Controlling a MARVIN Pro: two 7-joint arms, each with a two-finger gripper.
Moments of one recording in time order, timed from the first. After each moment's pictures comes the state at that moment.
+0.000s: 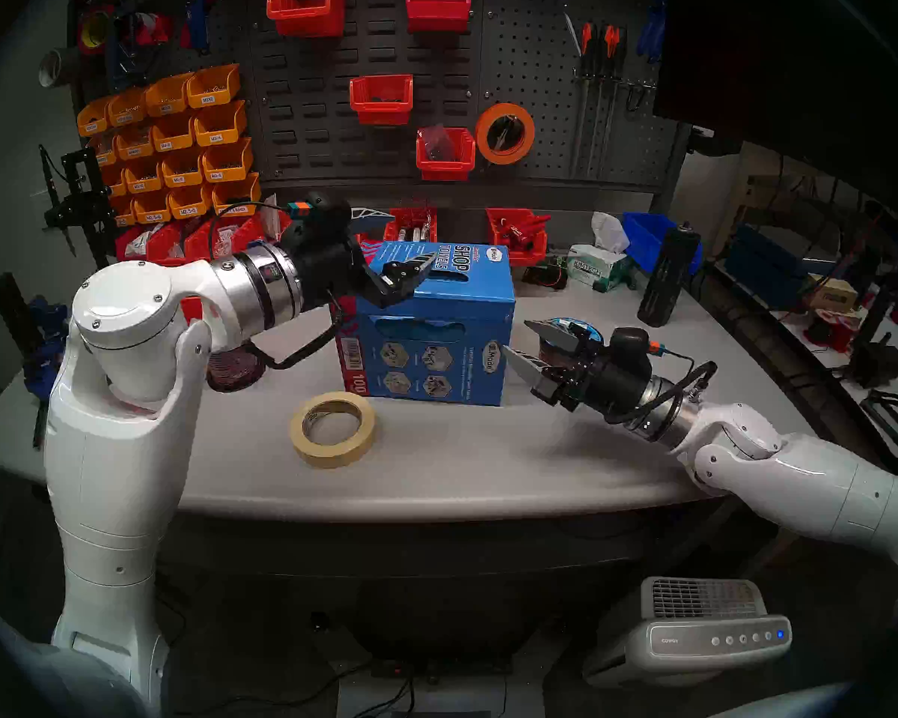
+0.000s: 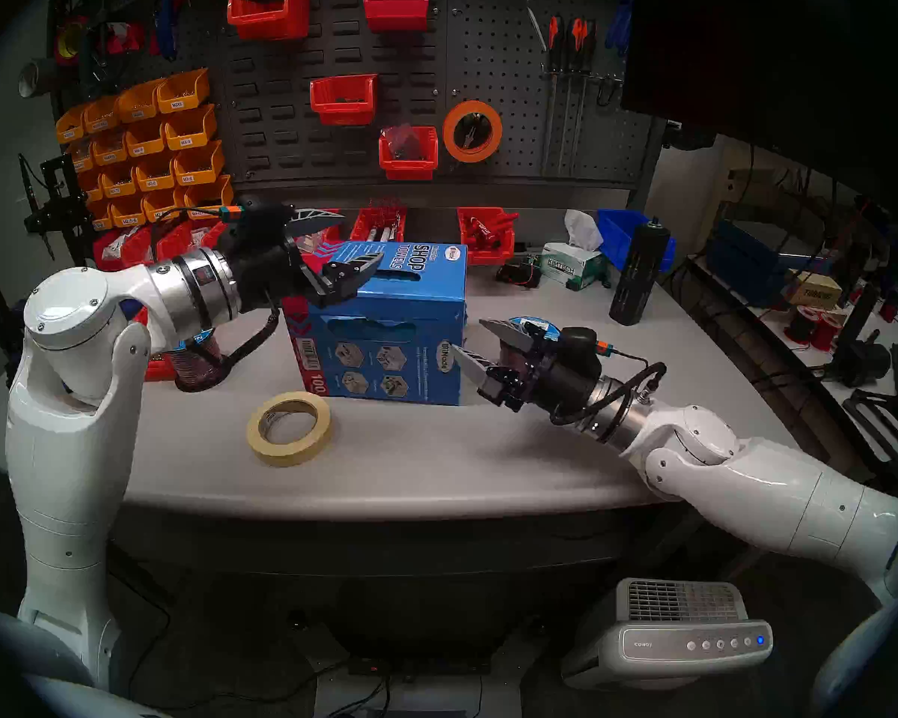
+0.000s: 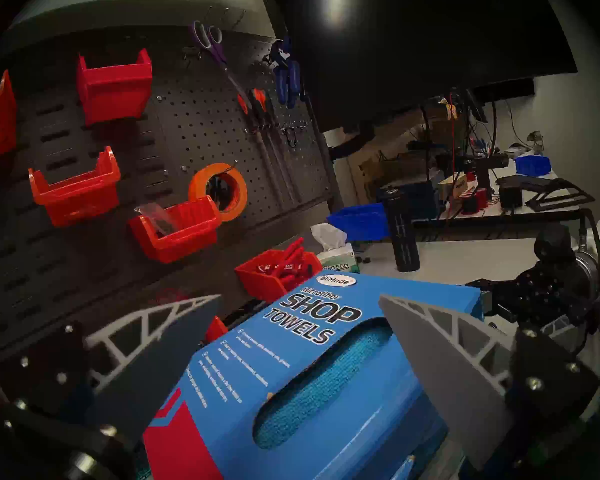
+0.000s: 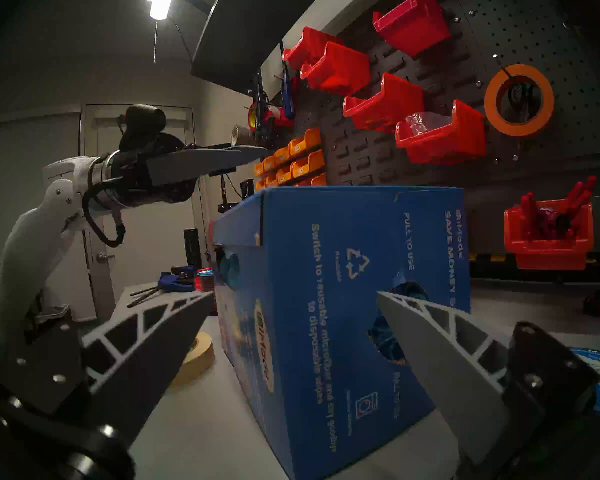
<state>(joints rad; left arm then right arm) 1.39 -1.17 -1.66 -2.19 -0.21 0.59 -0.74 -1.12 -0.37 0.62 -1.77 1.31 -0.45 0.58</state>
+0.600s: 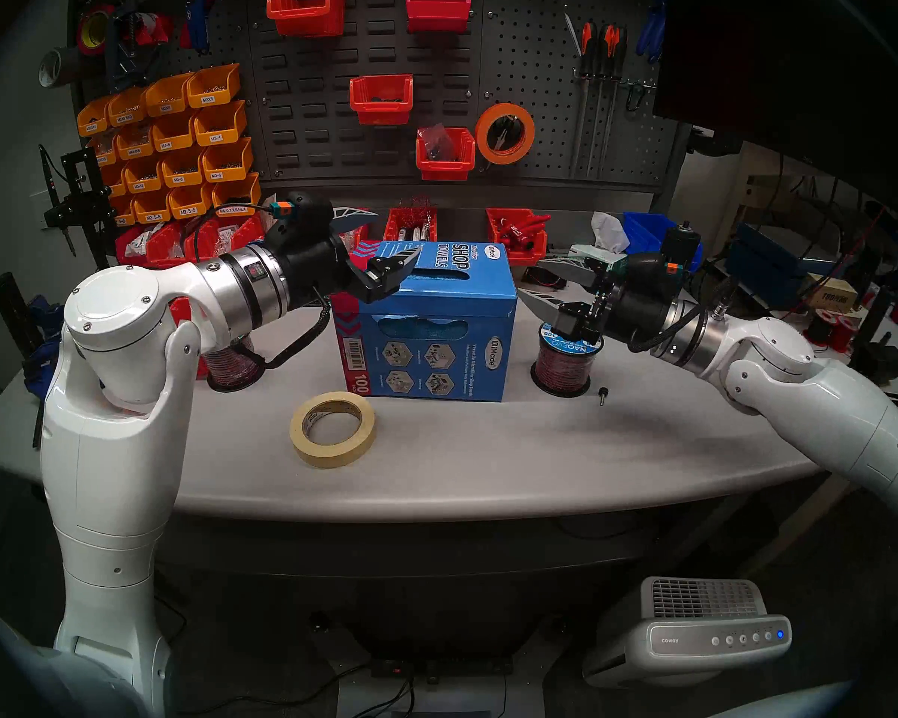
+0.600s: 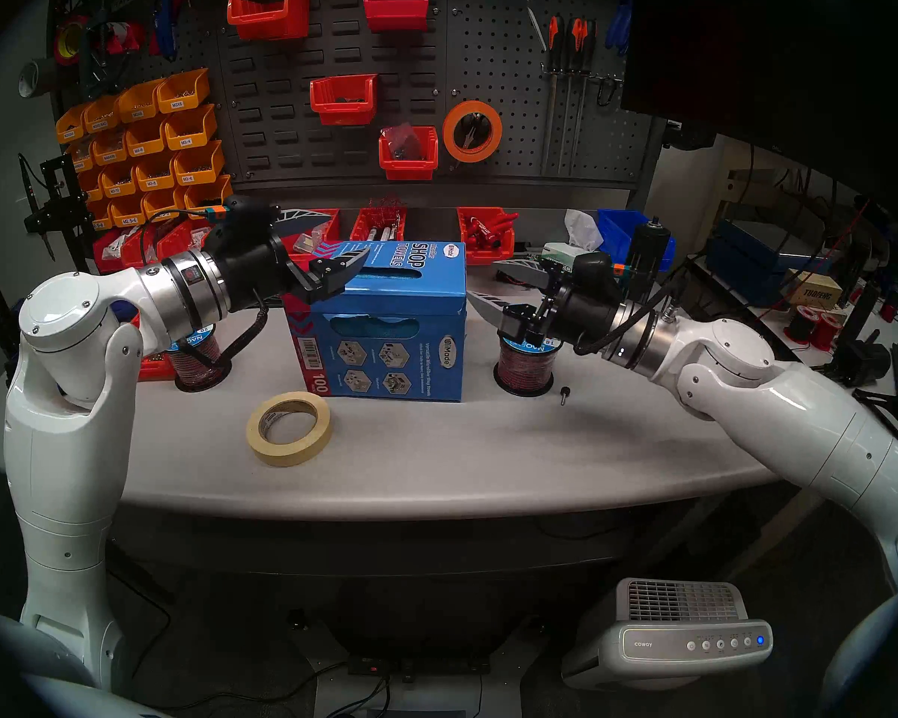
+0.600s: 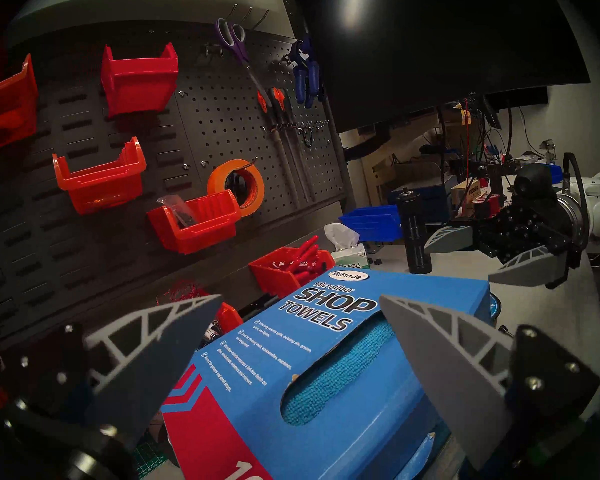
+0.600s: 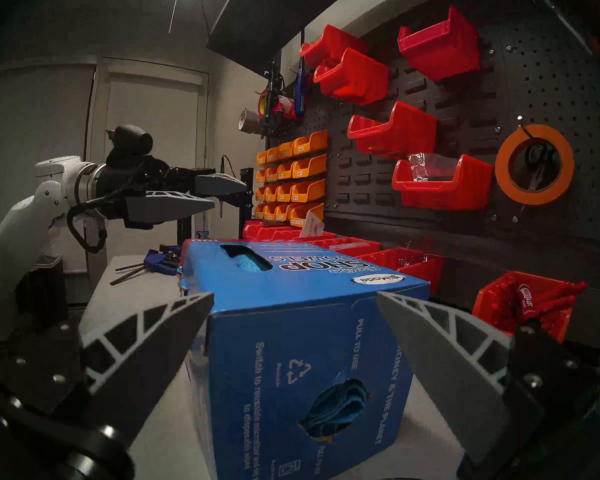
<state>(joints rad) 1.40 -1.19 -1.71 -2.17 -0.22 0.59 -0.73 -0.98 -0.39 0.80 -1.73 1.23 -0.18 0.66</state>
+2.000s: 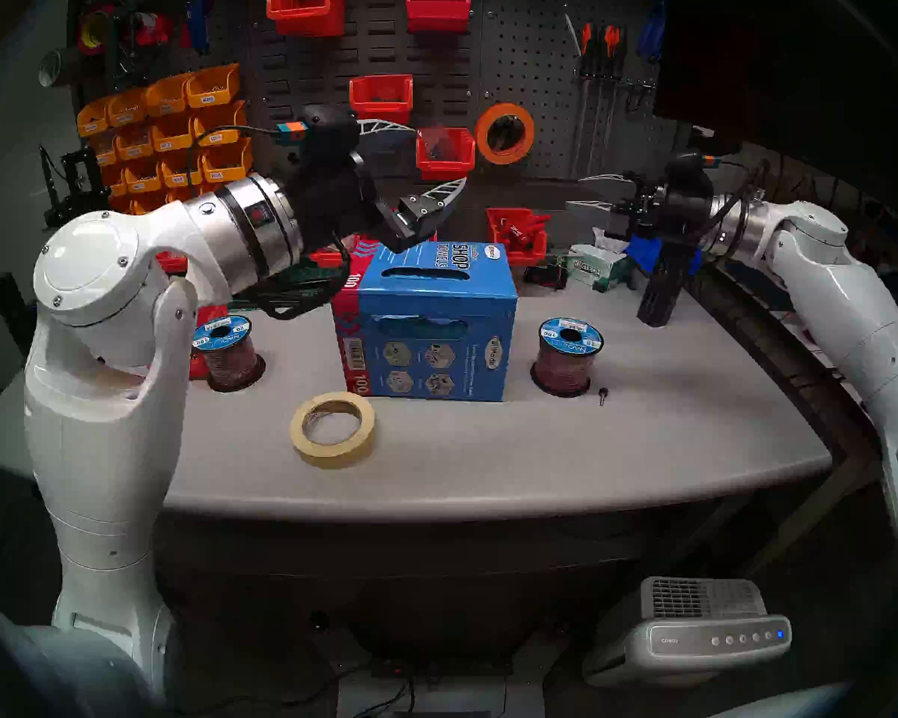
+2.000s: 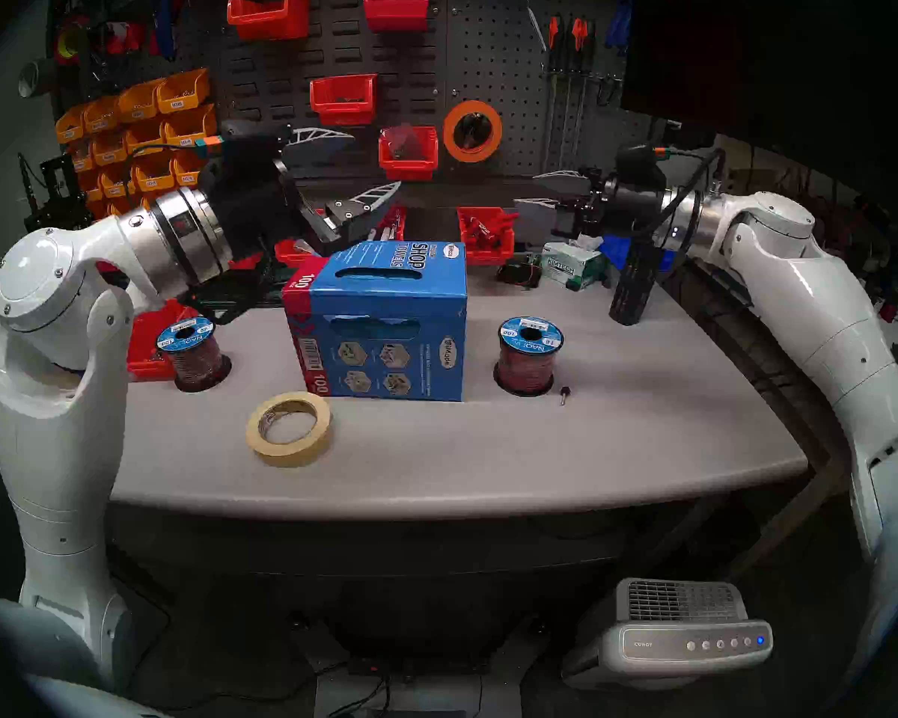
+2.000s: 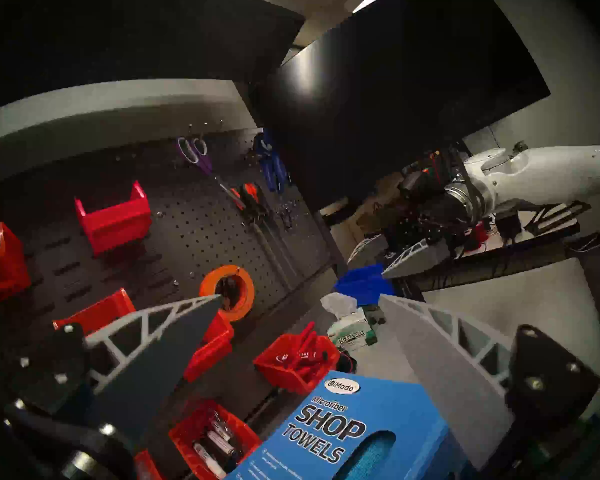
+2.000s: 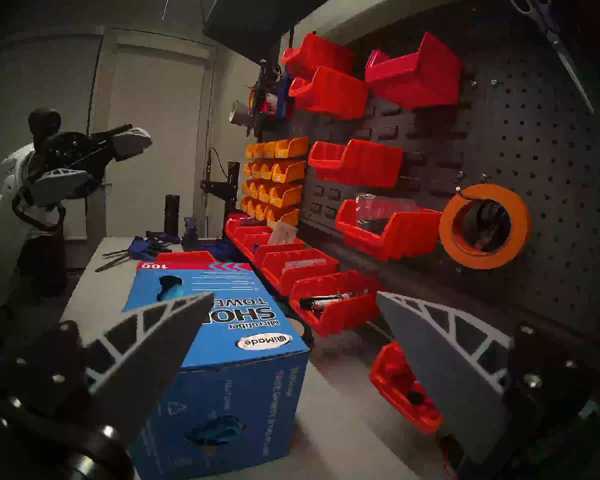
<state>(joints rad) 1.26 -1.16 -1.64 -2.30 -0.20 0.51 -0.75 -0.67 -0.58 0.99 -1.33 1.03 0.16 1.02</state>
